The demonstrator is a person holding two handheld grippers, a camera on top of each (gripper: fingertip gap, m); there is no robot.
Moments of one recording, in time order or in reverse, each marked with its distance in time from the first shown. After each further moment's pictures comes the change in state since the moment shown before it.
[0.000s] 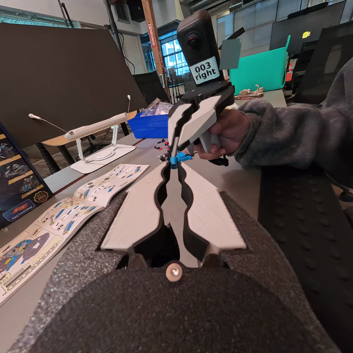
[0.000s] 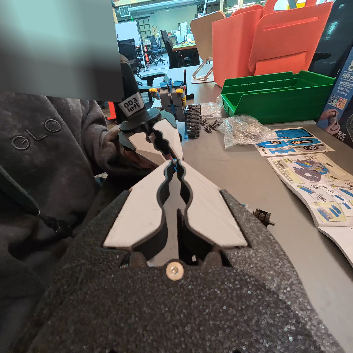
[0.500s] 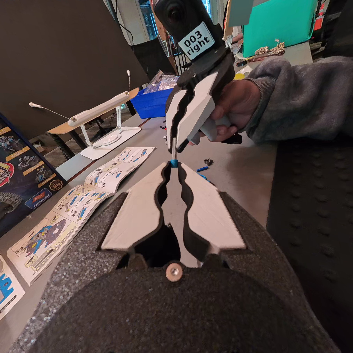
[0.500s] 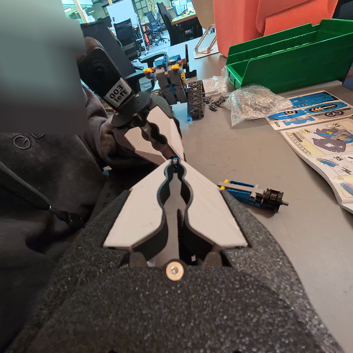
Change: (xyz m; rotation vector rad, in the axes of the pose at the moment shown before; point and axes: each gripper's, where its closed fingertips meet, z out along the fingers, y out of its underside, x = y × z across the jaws) left arm 0.000 0.022 0.005 -0.146 -0.038 0.092; right arm 0.005 0.022 0.003 -0.092 -0.025 0.123
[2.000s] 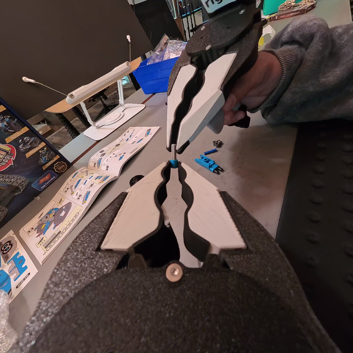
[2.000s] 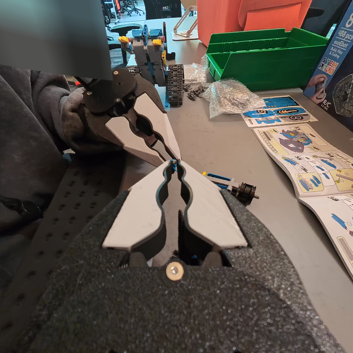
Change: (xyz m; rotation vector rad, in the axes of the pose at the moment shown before) left arm -0.005 0.022 0.009 -0.130 -0.042 0.020; right arm 0.017 0.015 0.005 -0.072 0.143 -0.151
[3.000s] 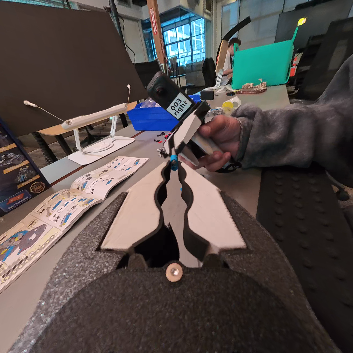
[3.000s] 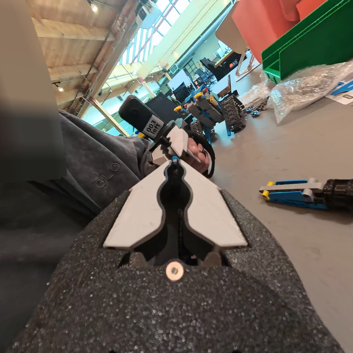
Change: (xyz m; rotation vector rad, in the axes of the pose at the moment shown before) left arm 0.001 -0.034 -0.020 0.235 0.087 -0.147; right arm -0.011 -0.025 -0.015 0.276 -0.451 0.571
